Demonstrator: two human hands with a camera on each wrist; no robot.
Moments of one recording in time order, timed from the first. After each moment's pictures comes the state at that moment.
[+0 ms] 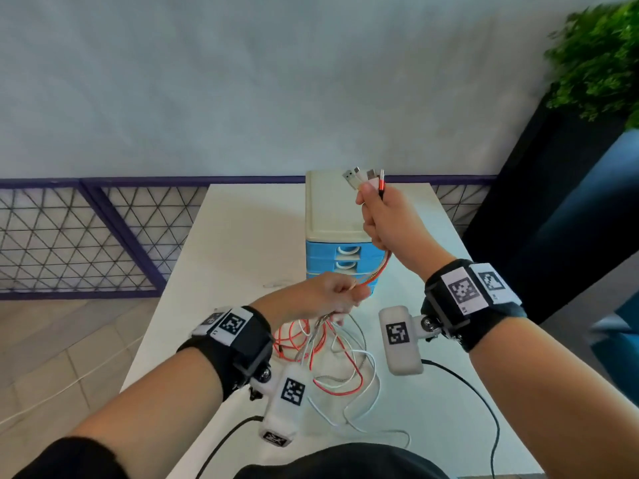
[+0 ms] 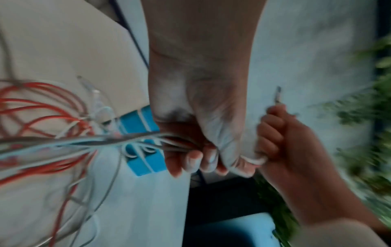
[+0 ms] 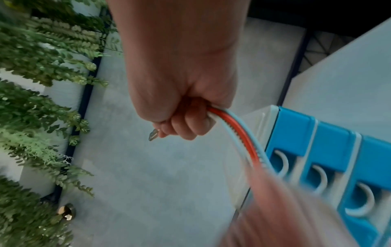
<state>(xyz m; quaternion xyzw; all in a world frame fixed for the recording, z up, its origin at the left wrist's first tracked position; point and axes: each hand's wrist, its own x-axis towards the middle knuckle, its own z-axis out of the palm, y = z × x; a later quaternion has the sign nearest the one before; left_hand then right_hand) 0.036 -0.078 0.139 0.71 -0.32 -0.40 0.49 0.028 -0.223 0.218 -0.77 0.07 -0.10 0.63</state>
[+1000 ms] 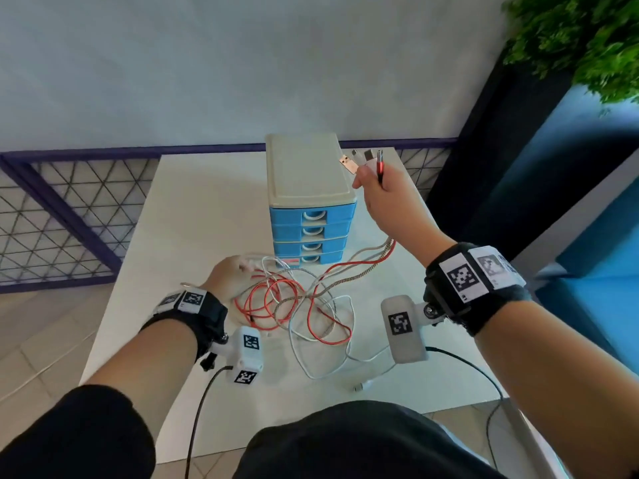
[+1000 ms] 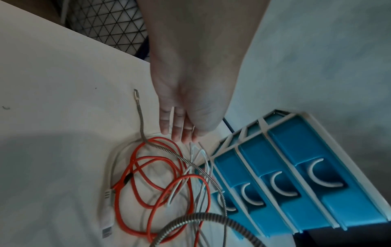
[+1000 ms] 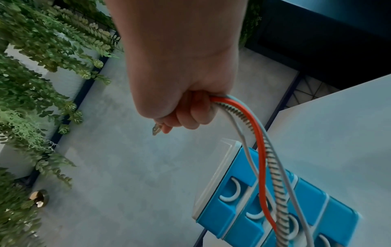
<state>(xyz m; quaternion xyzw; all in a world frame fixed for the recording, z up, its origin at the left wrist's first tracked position) 0.106 -0.006 0.026 0.93 -0.13 -0.16 0.29 -0.006 -0.251 0.204 -0.87 0.12 -0.17 0.45</state>
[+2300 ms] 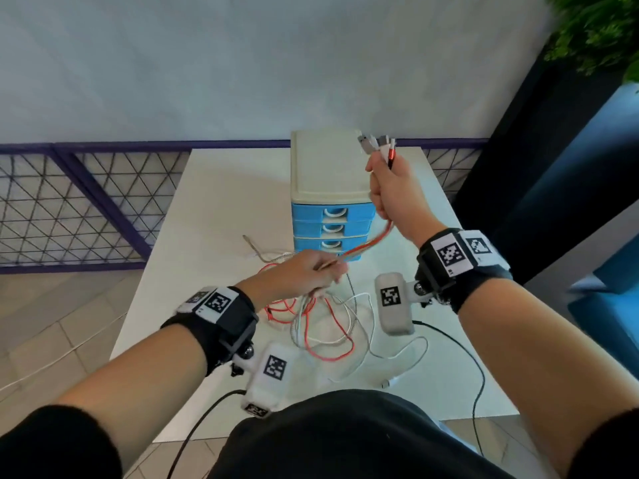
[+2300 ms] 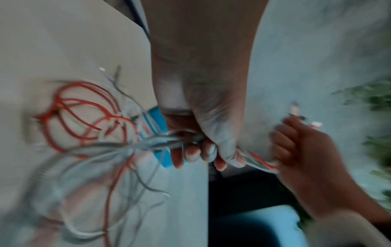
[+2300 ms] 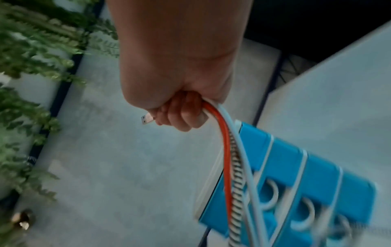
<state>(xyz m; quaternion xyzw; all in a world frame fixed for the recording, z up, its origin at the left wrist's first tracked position) 0.030 -0.070 0.102 0.76 -0.33 -0.33 0.46 0.023 -0.250 0.187 -0.76 0.13 -0.15 0.62</state>
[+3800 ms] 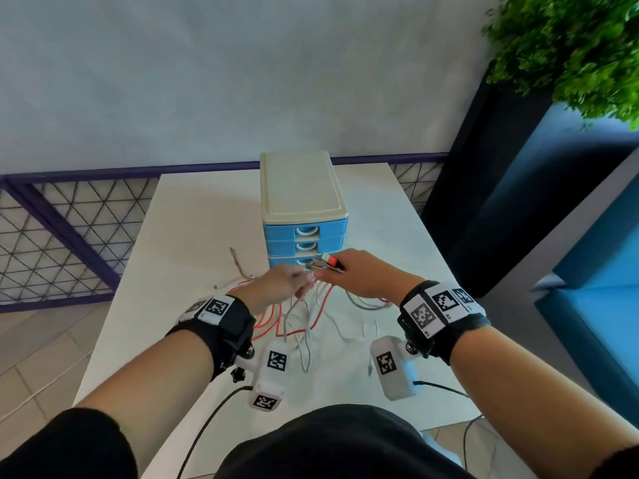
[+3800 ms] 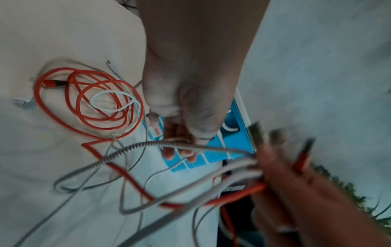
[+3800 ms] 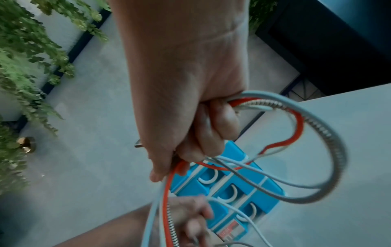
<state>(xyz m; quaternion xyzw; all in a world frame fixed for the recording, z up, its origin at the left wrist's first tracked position) 0.050 -0.094 0.094 0.83 -0.22 -0.30 0.41 -0.027 -0.252 0.144 -0.96 0.01 0.11 0.26</state>
